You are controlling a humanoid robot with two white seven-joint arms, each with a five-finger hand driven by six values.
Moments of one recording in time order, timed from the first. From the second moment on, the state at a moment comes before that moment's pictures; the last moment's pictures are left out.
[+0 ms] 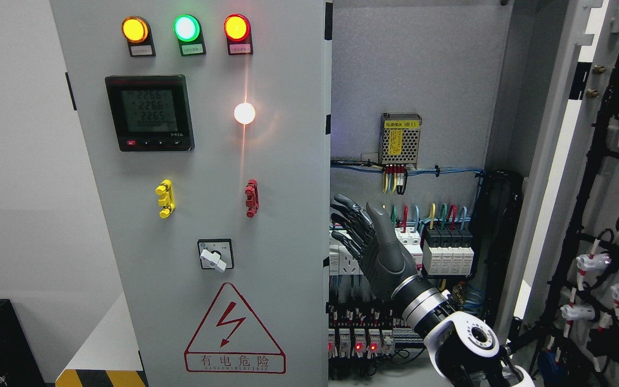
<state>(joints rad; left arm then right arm) 0.00 -0.10 -0.05 0.05 0.12 -0.07 0.15 -0.70 -0.03 0.23 -1.46 -0.49 0.26 0.24</state>
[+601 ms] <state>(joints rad) 0.00 -0.10 -0.05 0.05 0.12 -0.07 0.15 -0.72 -0.06 0.23 -1.44 -0.50 0.26 0.32</state>
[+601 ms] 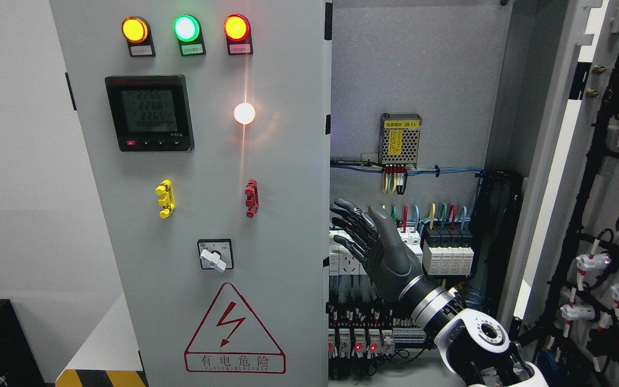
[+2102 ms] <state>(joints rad) 0.00 -0.10 -0.05 0.05 0.12 -0.07 0.15 -0.78 -0.04 0.24 -1.42 -0.51 0.27 0.37</state>
